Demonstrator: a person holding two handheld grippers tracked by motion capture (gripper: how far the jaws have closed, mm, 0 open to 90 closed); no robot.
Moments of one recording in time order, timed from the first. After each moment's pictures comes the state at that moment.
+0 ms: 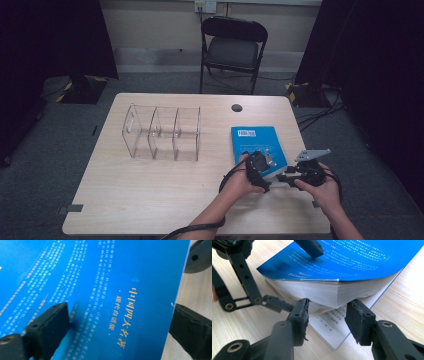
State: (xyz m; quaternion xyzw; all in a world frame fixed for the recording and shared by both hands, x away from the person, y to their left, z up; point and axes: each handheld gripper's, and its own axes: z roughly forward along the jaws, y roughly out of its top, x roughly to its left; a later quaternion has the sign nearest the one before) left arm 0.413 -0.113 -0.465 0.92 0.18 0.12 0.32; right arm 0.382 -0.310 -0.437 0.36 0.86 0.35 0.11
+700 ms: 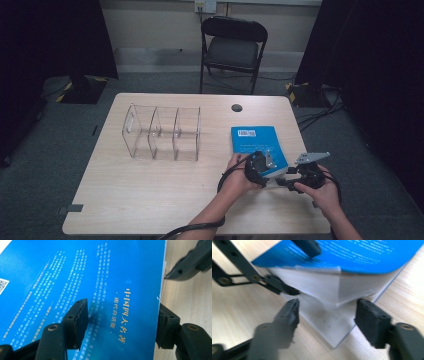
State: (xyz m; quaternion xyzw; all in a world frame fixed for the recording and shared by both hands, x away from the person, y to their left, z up) left arm 0.409 -0.110 -0.461 0.92 0.13 0.14 0.33; right arm 0.383 -0.316 -0.456 0.36 0.86 0.36 0.10
